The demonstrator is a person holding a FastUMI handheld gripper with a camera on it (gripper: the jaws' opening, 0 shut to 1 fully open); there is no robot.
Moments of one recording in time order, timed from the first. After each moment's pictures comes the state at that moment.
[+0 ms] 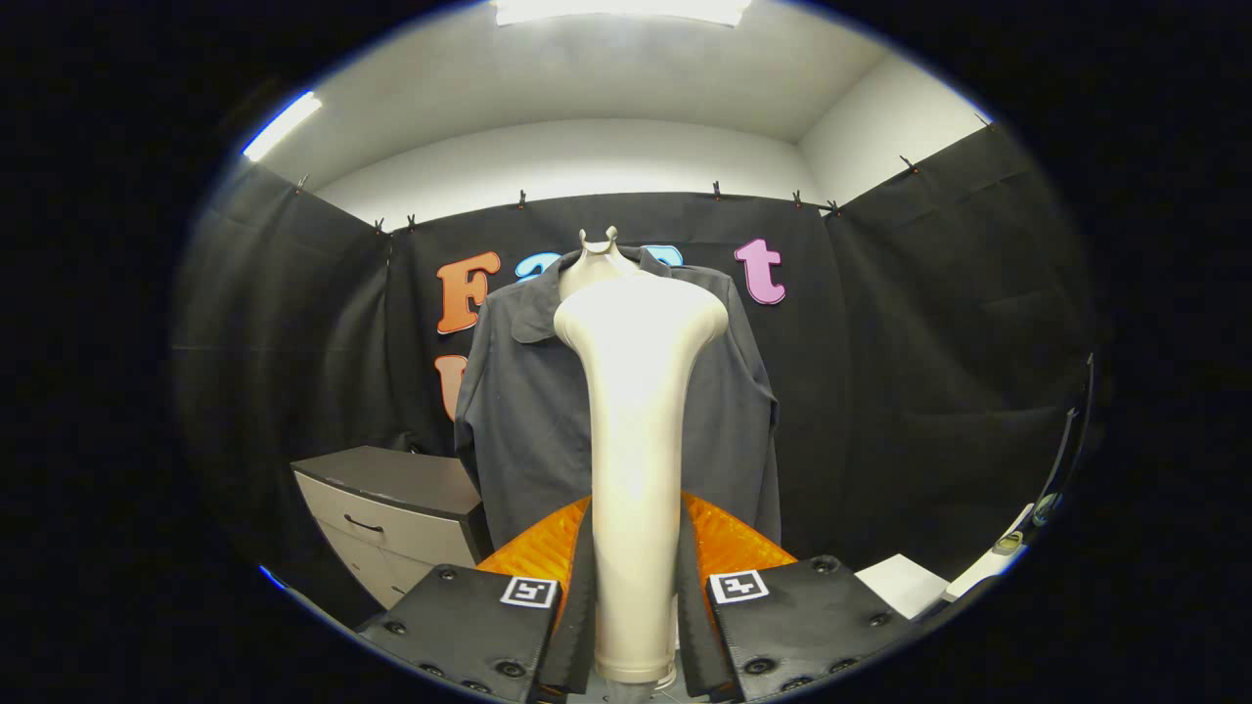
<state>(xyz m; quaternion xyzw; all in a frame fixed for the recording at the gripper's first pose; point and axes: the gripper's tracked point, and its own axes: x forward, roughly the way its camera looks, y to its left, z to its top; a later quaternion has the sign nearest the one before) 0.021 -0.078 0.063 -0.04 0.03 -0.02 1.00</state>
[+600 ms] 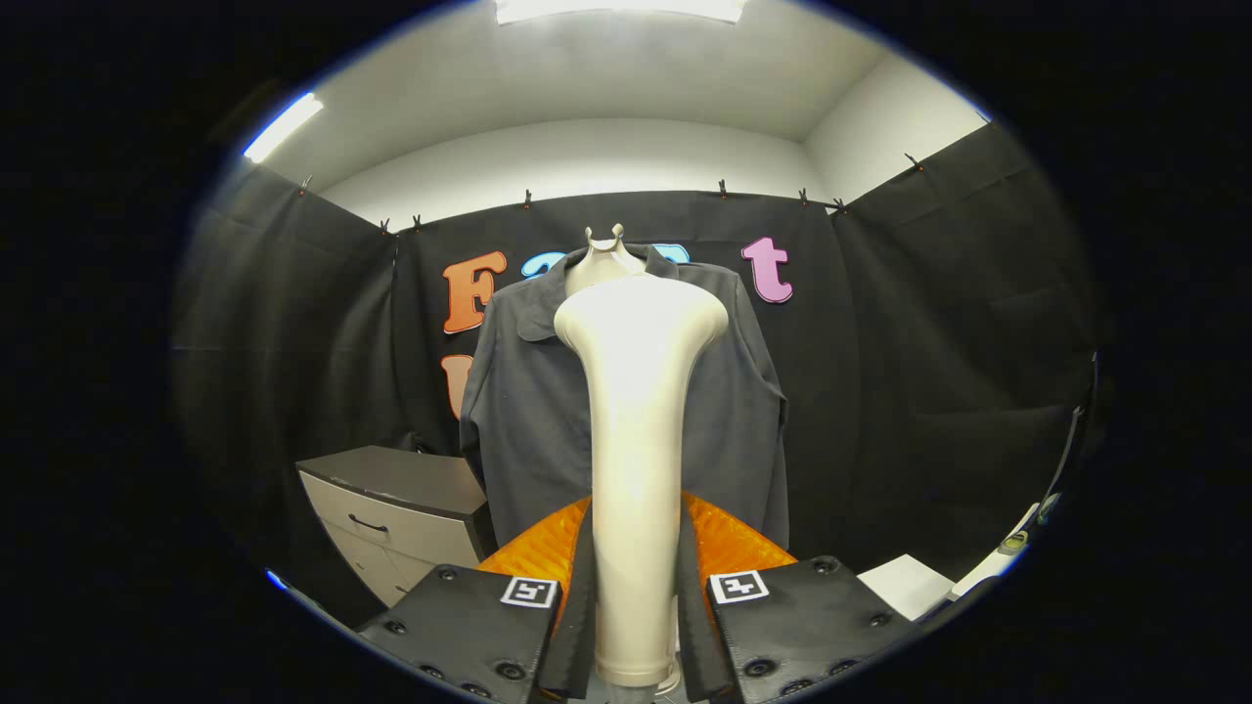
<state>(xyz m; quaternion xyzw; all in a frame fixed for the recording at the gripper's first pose) 0.025 -0.070 0.050 -0.04 0.03 -0.01 1.00</state>
